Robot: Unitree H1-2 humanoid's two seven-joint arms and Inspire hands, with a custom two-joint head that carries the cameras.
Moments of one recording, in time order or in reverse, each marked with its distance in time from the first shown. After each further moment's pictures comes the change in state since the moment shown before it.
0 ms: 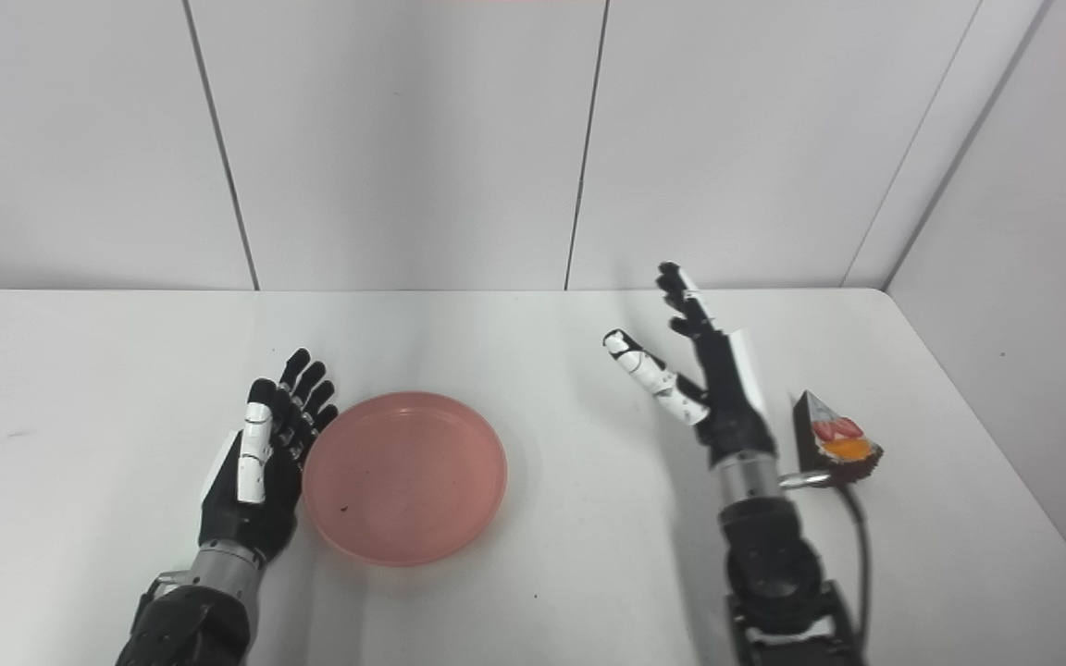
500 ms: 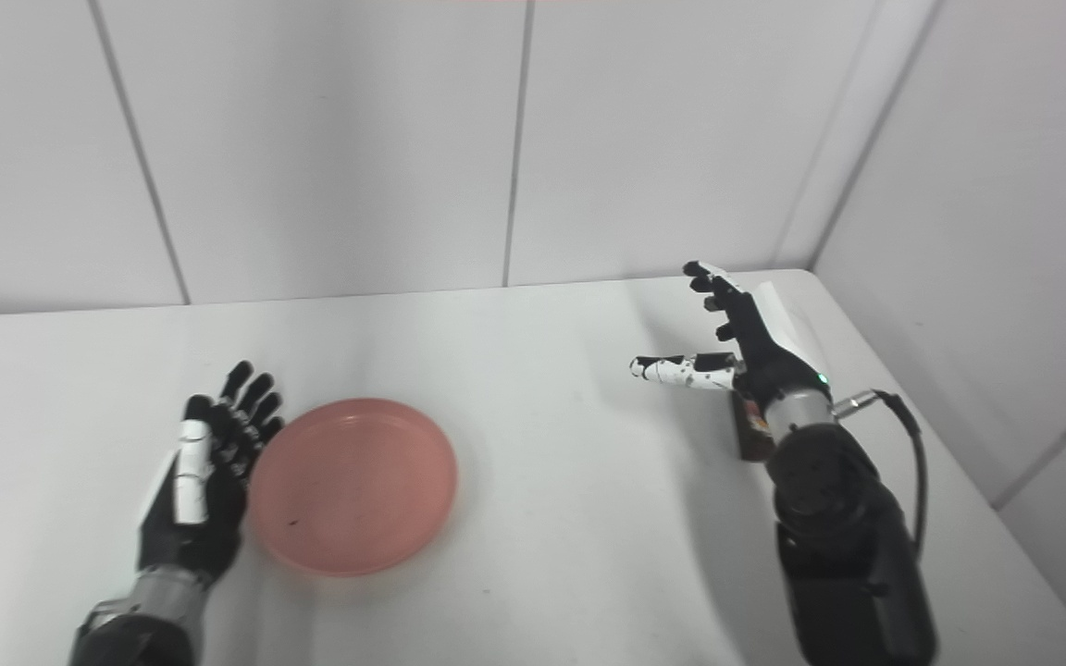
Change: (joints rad) left arm -0.003 0.020 -0.002 0.008 -0.023 -0.004 -0.044; right arm -0.032 -0.081 -0.174 -0.139 -0.457 0.261 0.401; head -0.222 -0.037
